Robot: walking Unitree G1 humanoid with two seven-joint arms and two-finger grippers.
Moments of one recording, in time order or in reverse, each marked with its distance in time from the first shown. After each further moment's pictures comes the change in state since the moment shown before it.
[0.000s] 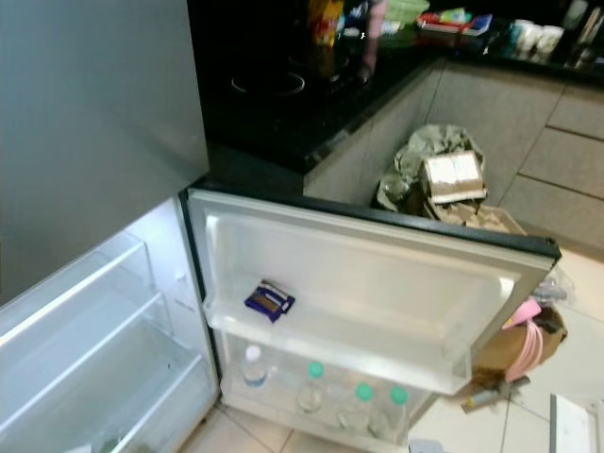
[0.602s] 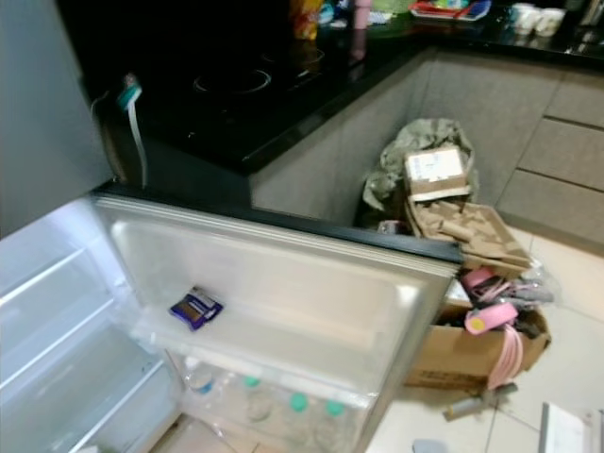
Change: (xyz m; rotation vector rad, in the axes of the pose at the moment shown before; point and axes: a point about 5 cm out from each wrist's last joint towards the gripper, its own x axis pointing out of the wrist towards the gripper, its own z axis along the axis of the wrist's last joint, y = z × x) left arm 0.002 -0.003 0.004 0.000 -0.009 -0.008; right arm -0.001 -0.008 -0.004 -0.003 0.015 -0.013
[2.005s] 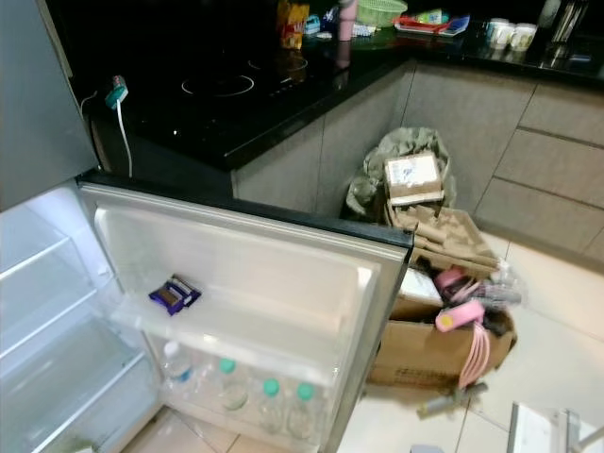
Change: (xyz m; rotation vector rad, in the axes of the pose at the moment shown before) left arm -0.001 0.003 -0.002 -0.022 0.006 0.012; right arm 0.001 0.010 -0.002 0.014 0.005 0.033
